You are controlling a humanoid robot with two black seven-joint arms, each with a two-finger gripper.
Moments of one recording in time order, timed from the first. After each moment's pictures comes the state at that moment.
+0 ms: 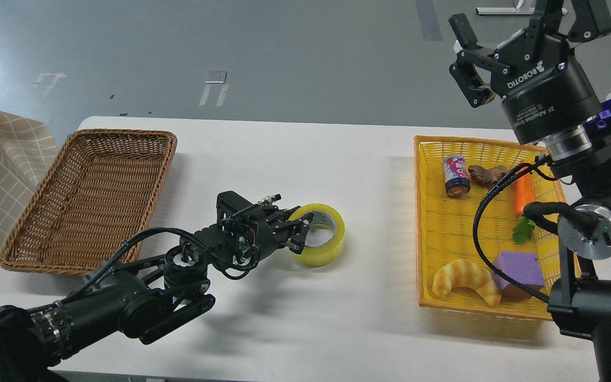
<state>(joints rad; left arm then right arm) -0.56 0.21 -0.47 -1.05 2.12 0.04 -0.03 0.36 0.00 1.53 1.72 -0.89 0.29 -0.08</state>
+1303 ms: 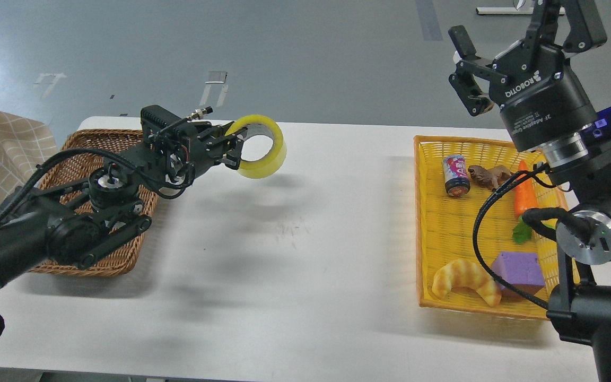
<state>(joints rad) -0.80 0.51 -0.47 -1.04 2.00 0.04 -0.05 0.34 0.00 1.53 1.71 -0.89 0.29 -0.08</state>
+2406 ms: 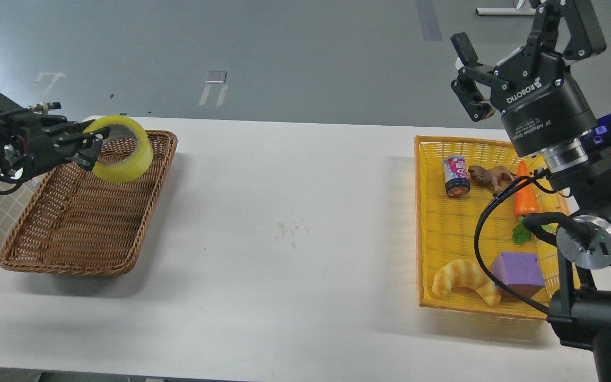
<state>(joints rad) -0.76 0.96 -0.41 -0.97 1.99 0.04 -0.37 0.32 0.00 1.53 1.71 -0.89 0.29 -0.08</state>
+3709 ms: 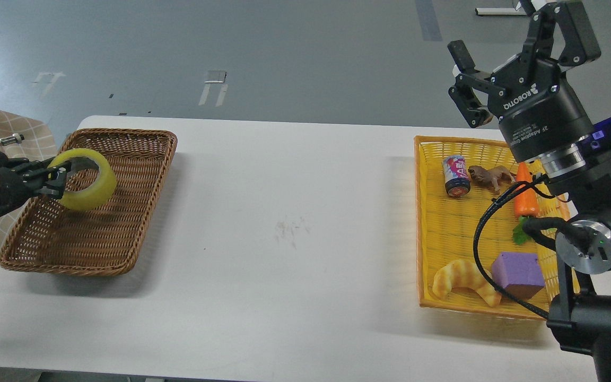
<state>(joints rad) -0.67 0.80 -0.41 -0.53 1.82 0.15 -0.49 0.30 0.00 1.52 1.72 -0.89 0.29 -0.08</state>
